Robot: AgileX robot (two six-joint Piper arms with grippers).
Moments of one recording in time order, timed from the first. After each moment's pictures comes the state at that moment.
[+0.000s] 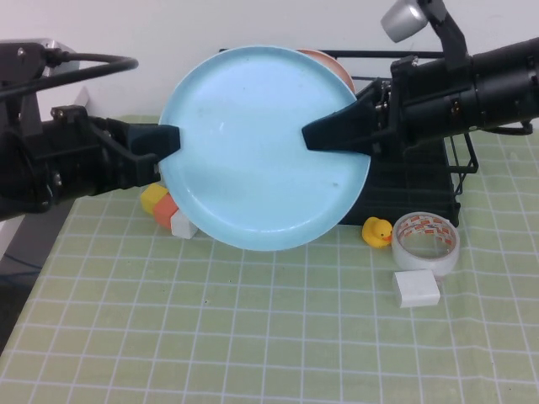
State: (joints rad) right arm 0.30 1.74 -1.44 1.24 1.02 -1.29; left arm -0.14 1.28 -0.94 -1.46 0.62 1.31
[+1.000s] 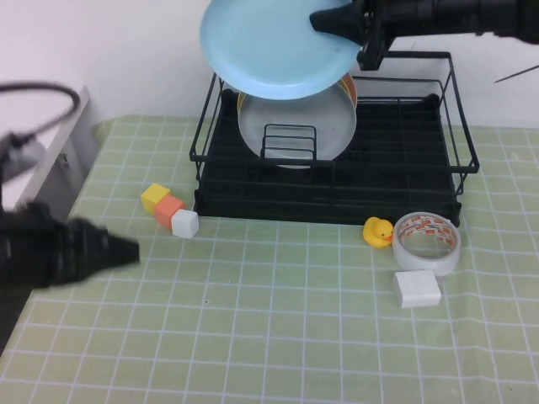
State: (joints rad) right arm 0.19 2.31 -2.29 1.23 0.95 -1.70; left arm 0.06 1.28 -0.86 -1.04 0.92 0.77
